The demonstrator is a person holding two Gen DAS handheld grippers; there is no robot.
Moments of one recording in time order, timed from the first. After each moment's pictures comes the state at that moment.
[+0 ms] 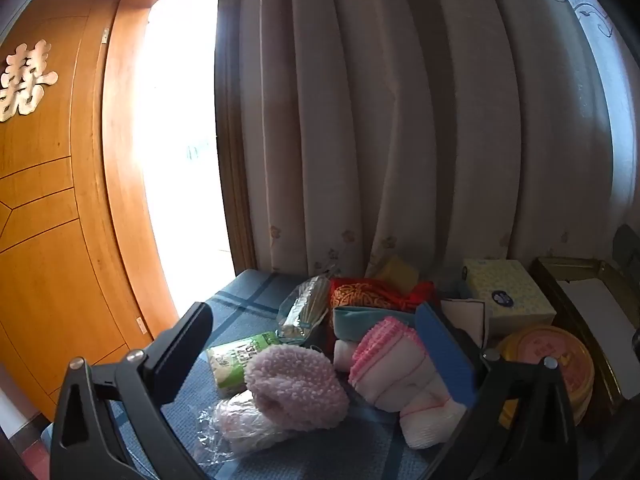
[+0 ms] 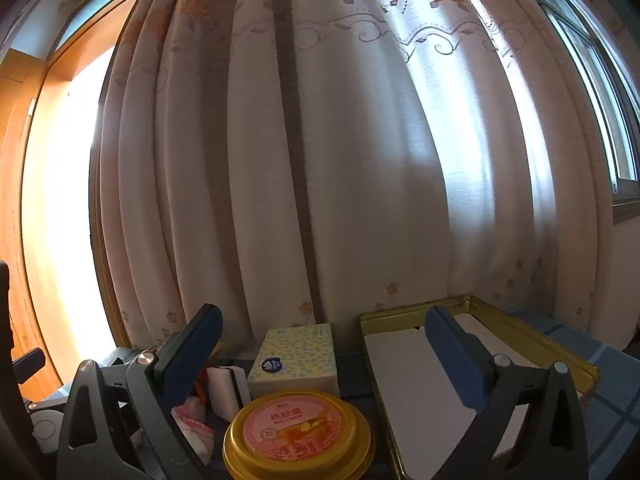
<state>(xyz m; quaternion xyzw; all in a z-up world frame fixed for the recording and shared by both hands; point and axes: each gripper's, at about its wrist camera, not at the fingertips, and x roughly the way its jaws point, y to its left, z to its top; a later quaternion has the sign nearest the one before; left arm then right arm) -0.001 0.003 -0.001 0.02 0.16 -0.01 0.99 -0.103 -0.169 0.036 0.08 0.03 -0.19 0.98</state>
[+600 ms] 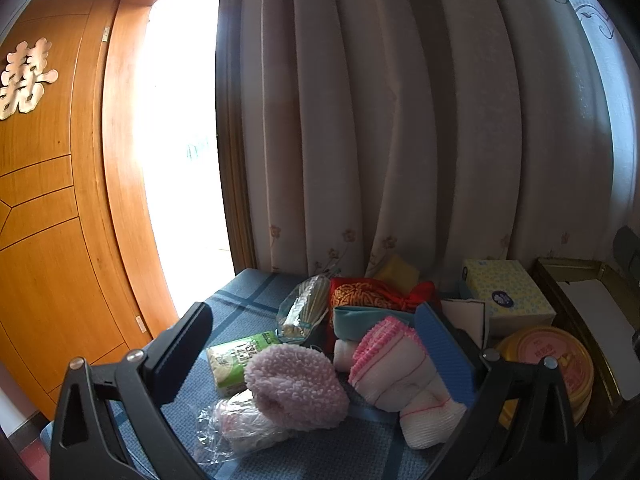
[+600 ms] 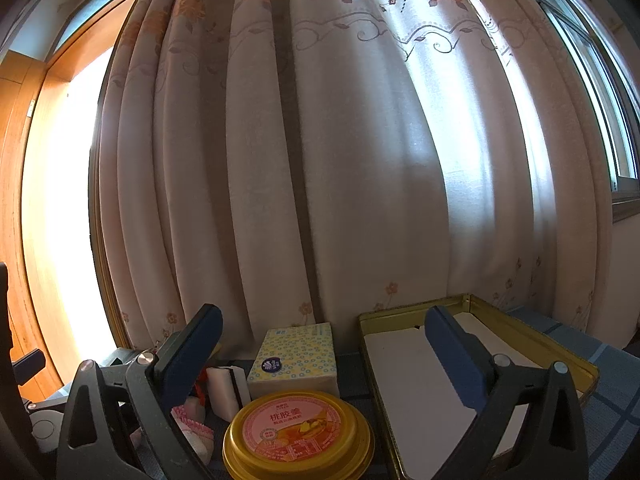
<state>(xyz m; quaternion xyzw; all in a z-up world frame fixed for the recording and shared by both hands) -0.003 0.005 0.000 0.02 0.16 0.00 0.99 -0.102 -0.171 0.035 0.08 0.03 -0.19 0.98</state>
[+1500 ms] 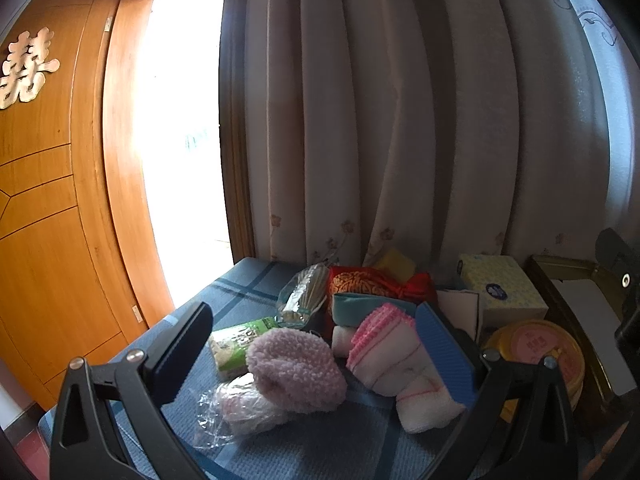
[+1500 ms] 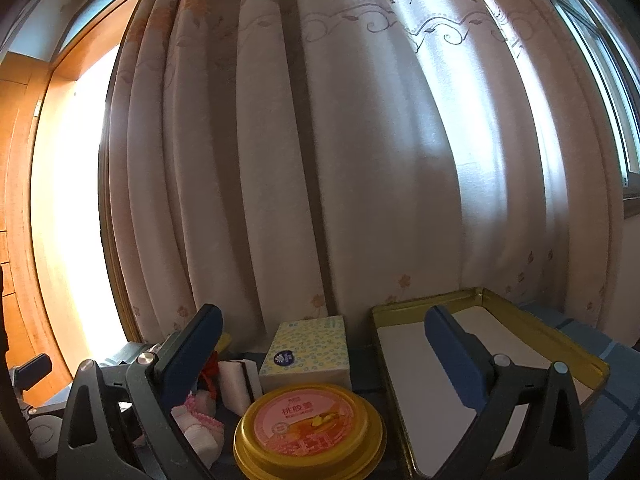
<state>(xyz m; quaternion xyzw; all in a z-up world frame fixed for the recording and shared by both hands) -0.013 0.009 -0.002 0.01 0.17 -0.01 0.99 -0.099 -0.169 0.035 0.09 0.04 -0.16 0.98</state>
